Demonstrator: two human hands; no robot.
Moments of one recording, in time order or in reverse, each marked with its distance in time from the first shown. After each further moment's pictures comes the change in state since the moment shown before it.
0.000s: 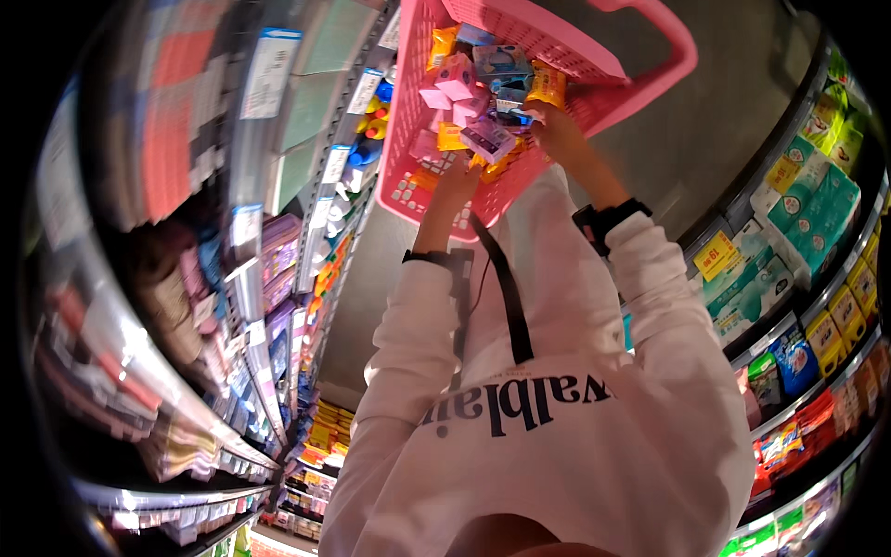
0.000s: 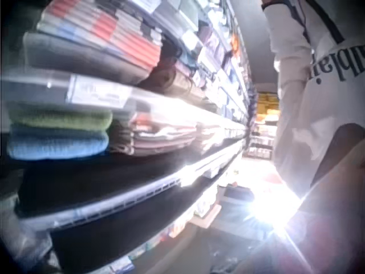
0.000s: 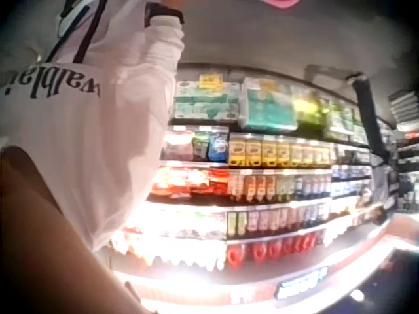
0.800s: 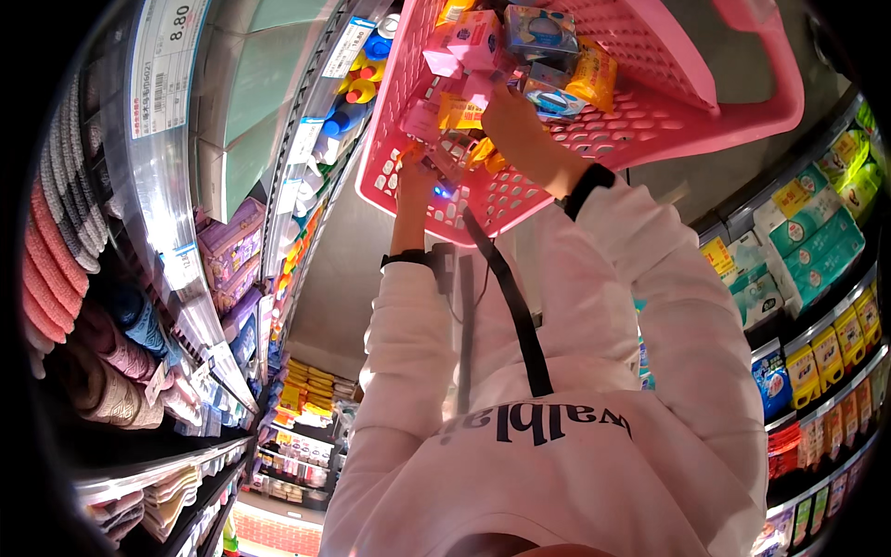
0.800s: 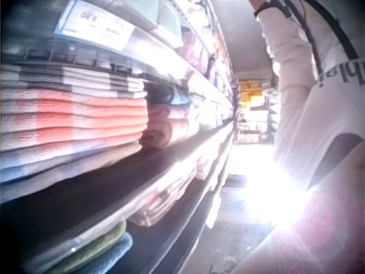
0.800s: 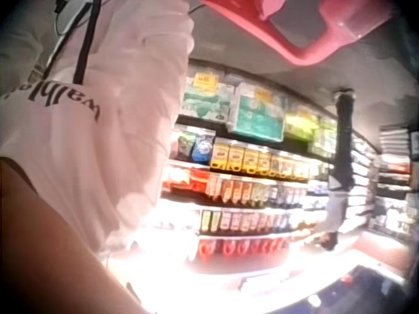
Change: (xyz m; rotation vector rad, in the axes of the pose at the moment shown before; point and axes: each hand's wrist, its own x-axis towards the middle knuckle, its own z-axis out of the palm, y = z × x) left_hand 0.007 -0.094 -0.007 -0.116 0.278 -0.345; right_hand 0.034 0.007 0.121 -1.079 -0.456 -0.339
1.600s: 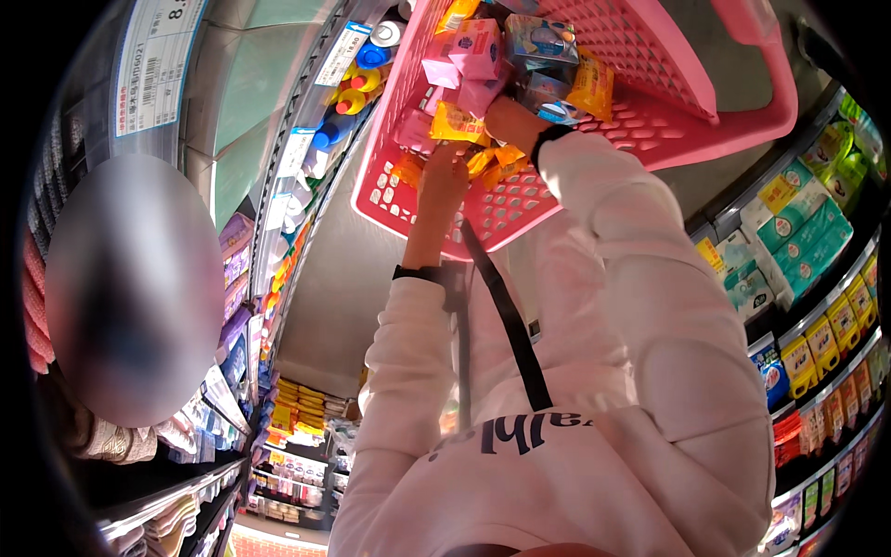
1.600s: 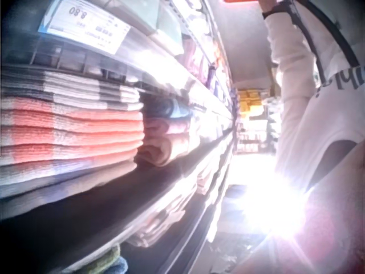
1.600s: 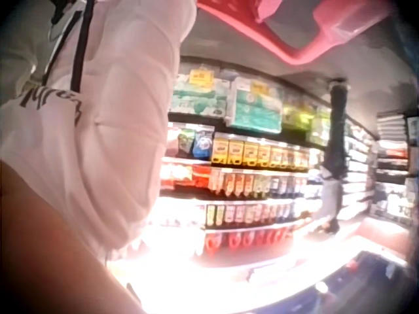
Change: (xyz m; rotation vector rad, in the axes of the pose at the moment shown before) left_hand -0.006 0.045 0.026 -0.130 -0.049 0.406; right_hand 0.030 0.032 0.074 -0.097 -0.117 -0.531
